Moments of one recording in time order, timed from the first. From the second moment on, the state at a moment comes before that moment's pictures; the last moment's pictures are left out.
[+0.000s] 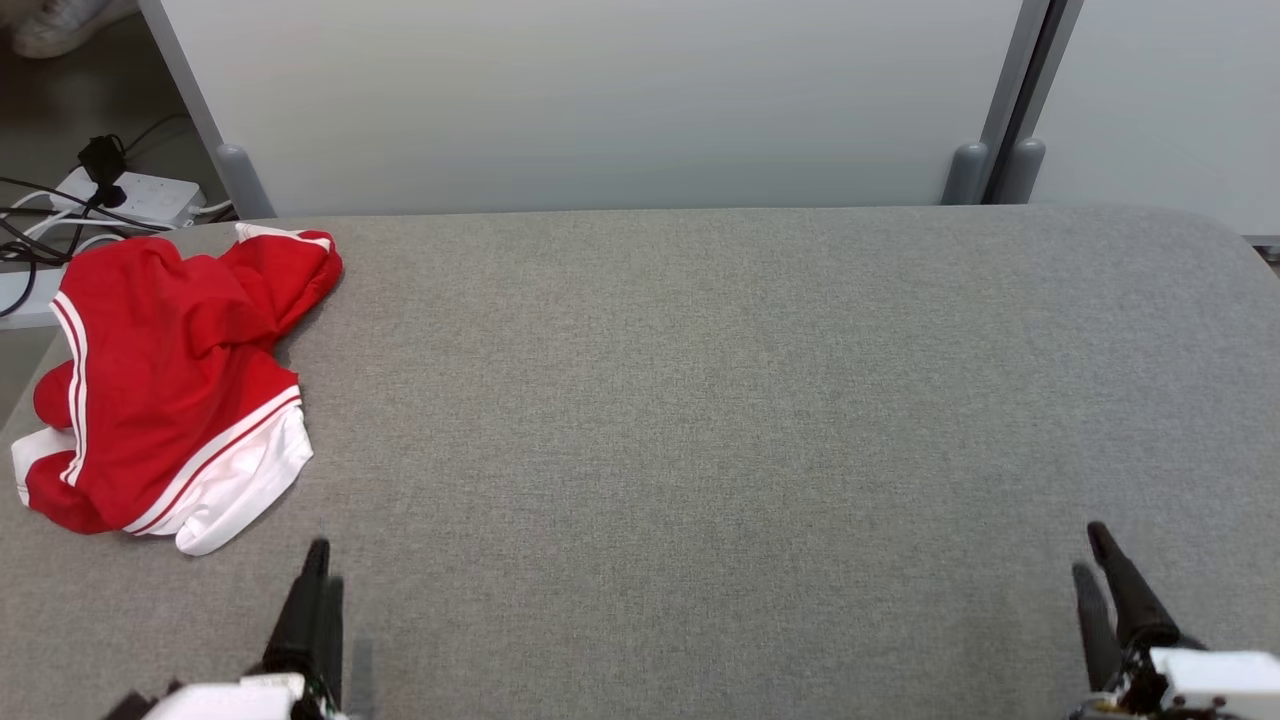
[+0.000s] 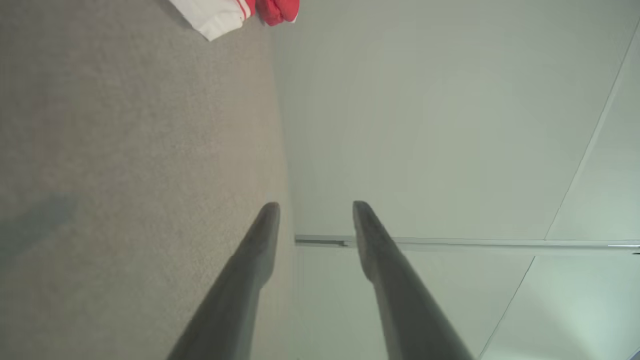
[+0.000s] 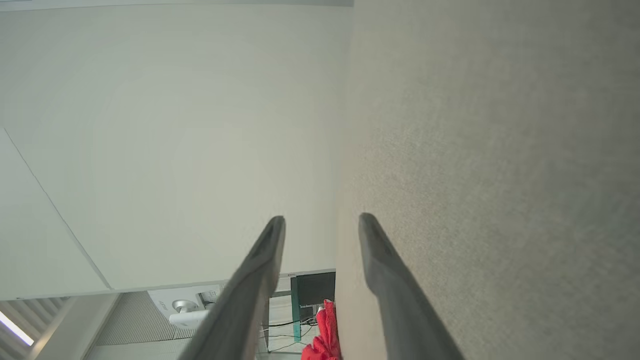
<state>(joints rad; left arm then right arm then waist) -0.01 0.01 0.08 0.32 -1.60 -0.12 0.11 -0.04 -0.02 -0.12 0.32 1.60 0.13 0.11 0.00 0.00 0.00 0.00</state>
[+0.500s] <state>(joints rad) 0.00 0.02 0.05 0.37 -1.57 -0.12 0.08 -0.04 -0.03 -0.08 0.36 1.56 0.13 0.08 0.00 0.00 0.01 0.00</state>
